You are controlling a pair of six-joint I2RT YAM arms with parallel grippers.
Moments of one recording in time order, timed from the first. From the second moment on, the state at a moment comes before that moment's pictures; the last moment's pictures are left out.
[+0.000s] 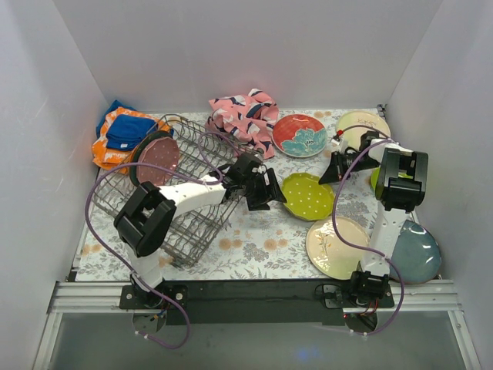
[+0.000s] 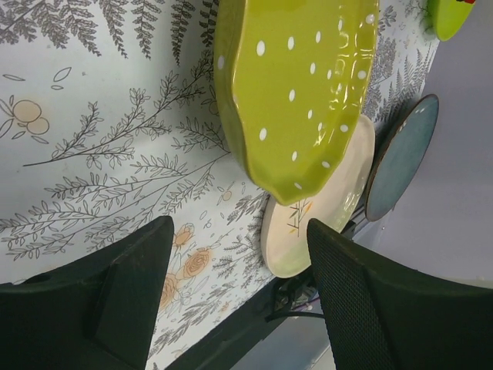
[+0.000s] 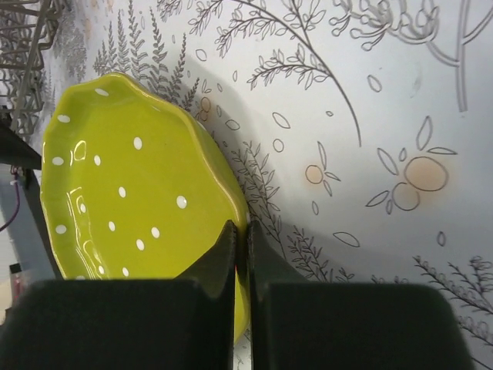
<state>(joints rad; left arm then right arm) -0.77 1.80 1.17 -0.16 0.29 -1.00 -0.13 2.20 1.51 -0.82 -0.96 -0.50</state>
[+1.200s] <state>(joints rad) -0.81 1.82 1.29 -0.21 0.25 -1.04 -0.10 2.07 1.33 -0.86 -1.18 -0.48</state>
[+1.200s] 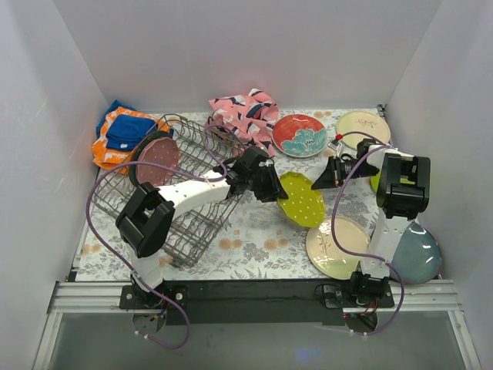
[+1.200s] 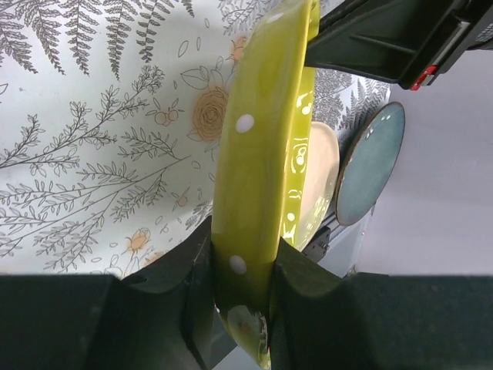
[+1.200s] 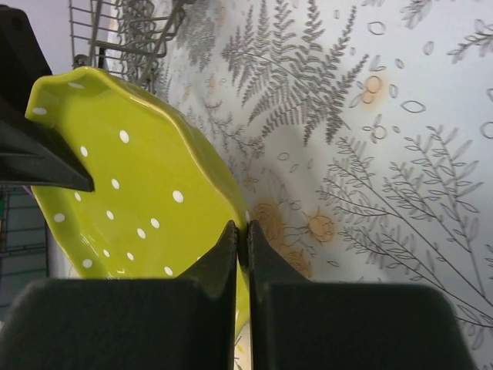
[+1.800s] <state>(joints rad) -0.76 1.45 1.15 -0.34 0.16 -0.88 -0.09 1.96 1.33 -1.16 -1.29 -0.67</state>
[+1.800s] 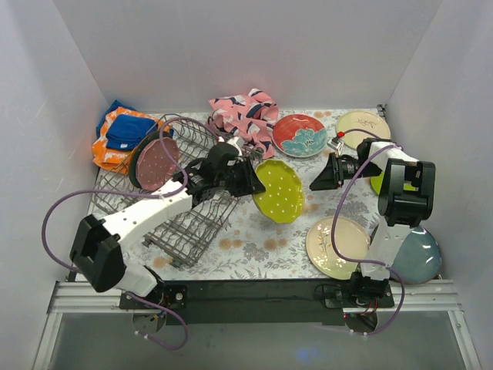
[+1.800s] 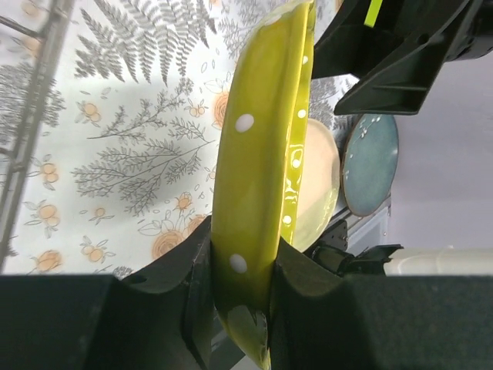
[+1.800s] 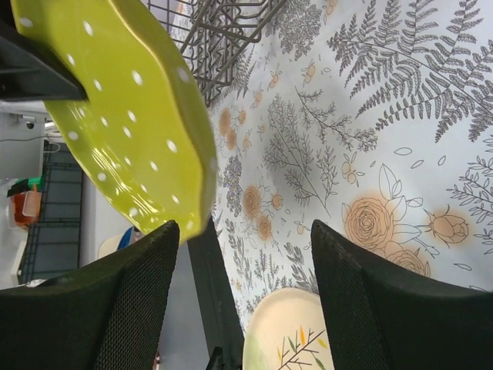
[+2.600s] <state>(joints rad) -0.26 1.23 1.29 -0.64 0.09 -0.39 -0.09 1.93 1.33 -1.16 -1.22 -0.69</state>
